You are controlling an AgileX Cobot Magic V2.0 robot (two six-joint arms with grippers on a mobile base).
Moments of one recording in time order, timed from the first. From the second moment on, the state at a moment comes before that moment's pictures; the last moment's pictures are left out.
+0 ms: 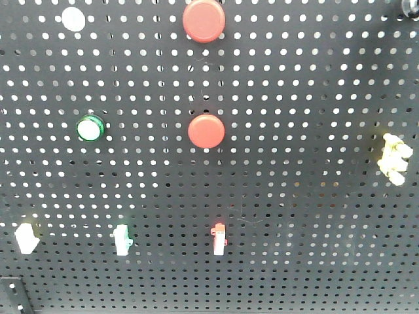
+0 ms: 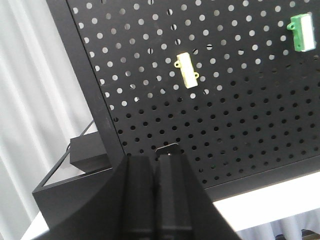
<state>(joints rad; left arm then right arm) -0.08 -0.01 0.03 0.05 -0.04 0.22 0.00 0.99 -1.27 1.57 0.27 -0.68</state>
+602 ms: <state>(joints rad) -0.08 -0.01 0.03 0.05 -0.04 0.22 0.00 0.47 -0.98 0.66 0.49 -0.75</state>
